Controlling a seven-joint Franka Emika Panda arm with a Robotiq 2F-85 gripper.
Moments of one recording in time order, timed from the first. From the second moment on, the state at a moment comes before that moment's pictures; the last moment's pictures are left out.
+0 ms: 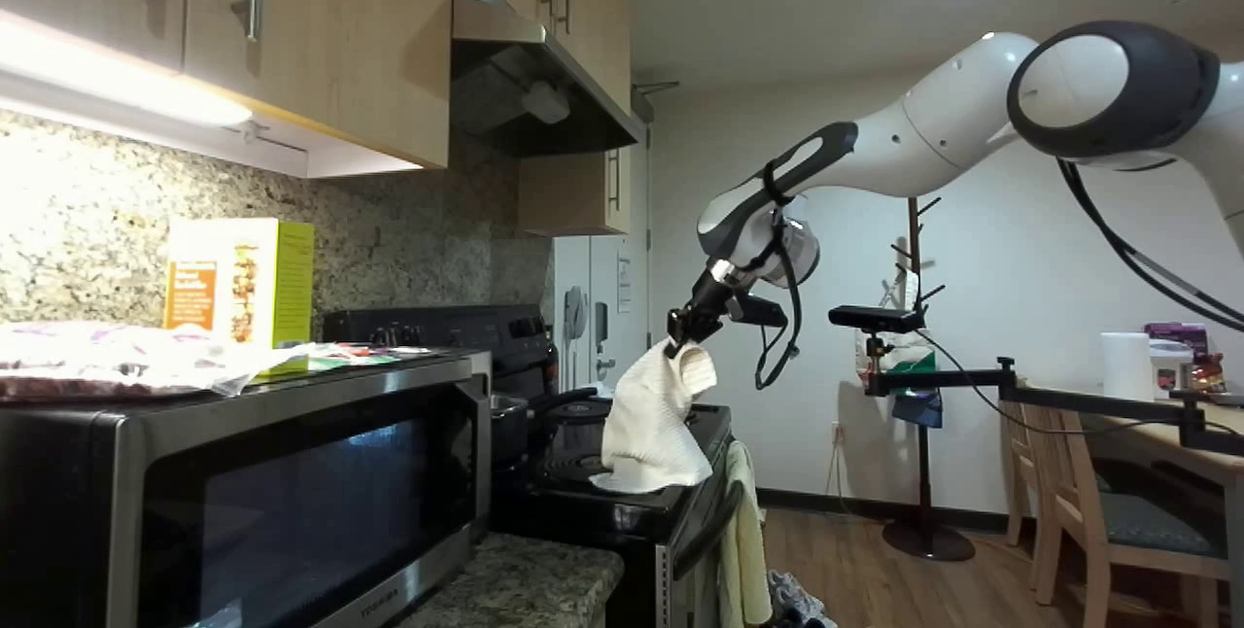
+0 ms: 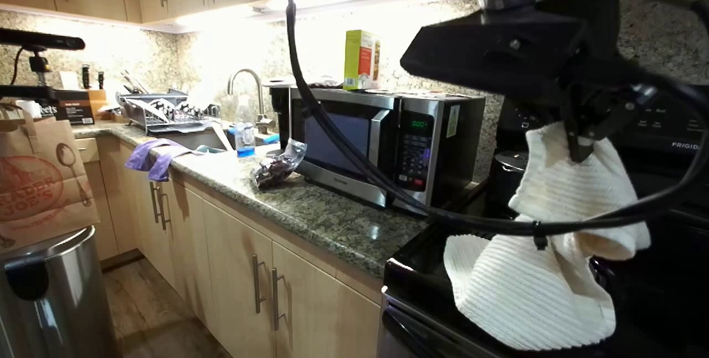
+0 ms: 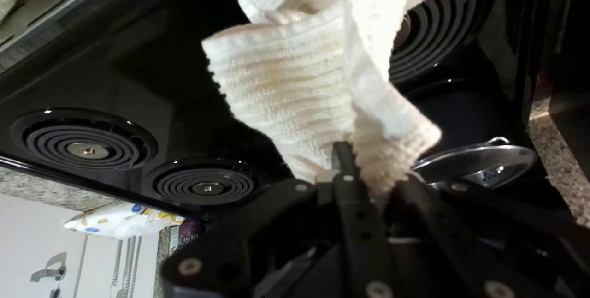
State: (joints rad) arm -0.44 0.26 -0.09 -1.78 0.50 2.66 -0.50
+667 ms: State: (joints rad) arm -0.43 0.11 -0.20 -1.74 0.46 2.52 -0.41
